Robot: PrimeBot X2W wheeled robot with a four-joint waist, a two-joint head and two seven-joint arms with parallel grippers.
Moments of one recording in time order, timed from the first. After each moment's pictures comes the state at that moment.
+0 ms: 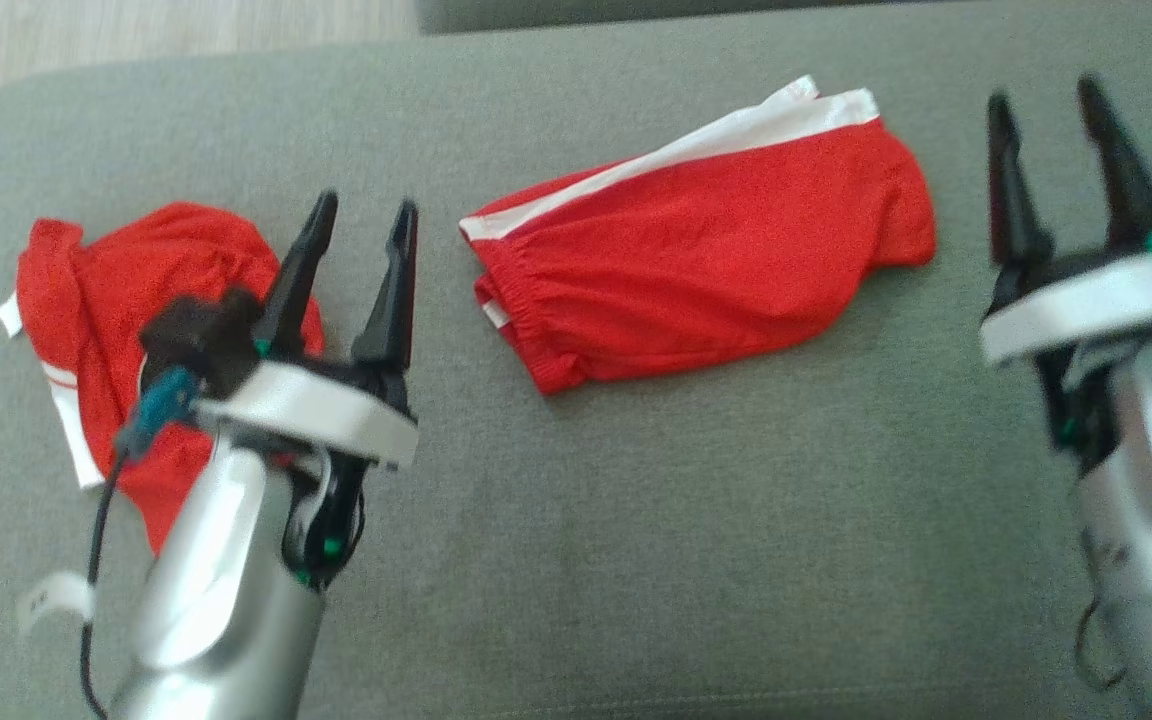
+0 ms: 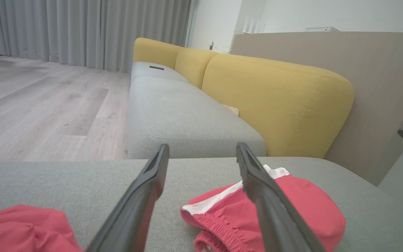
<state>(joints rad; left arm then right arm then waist) -0.40 0.08 -0.27 0.31 -0.35 -0.11 -0.25 -0.56 -0.27 0.17 0.50 0.29 0.13 -0.26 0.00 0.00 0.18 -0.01</state>
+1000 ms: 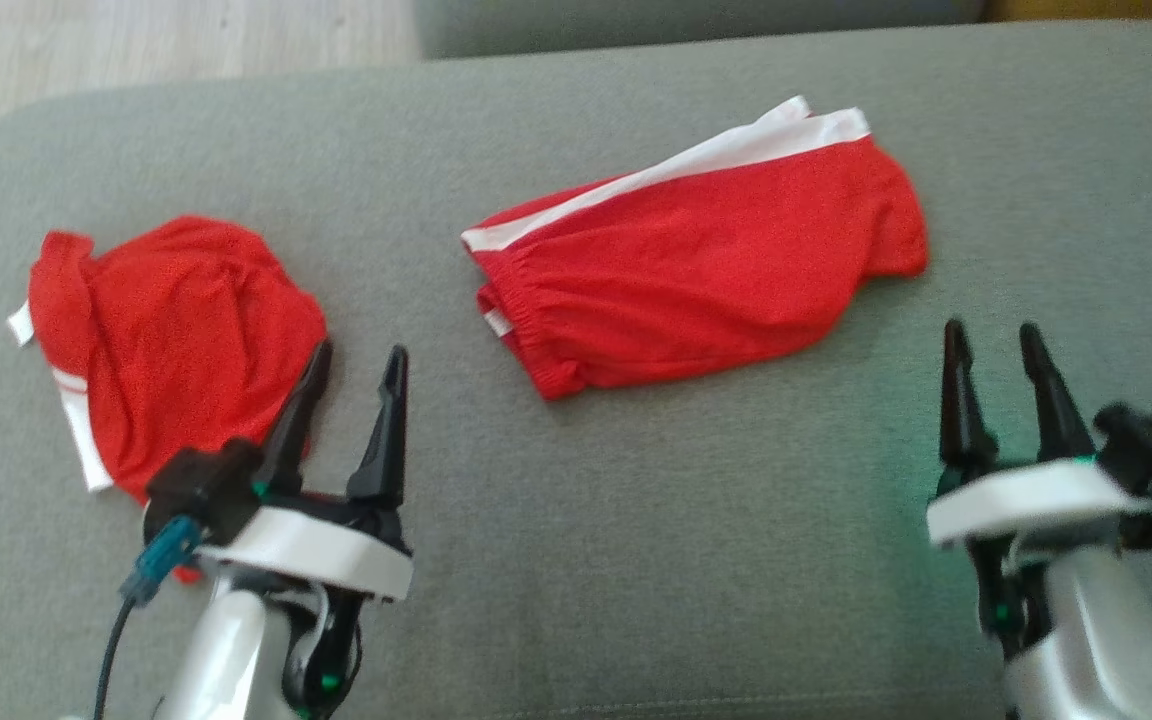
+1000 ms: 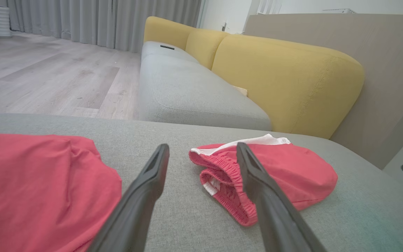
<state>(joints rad) -0.12 0.05 -0.20 0.18 -0.28 -0.12 -0.26 -0.19 -0.05 -0.03 0.36 0.25 0.13 -0.21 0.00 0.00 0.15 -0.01</state>
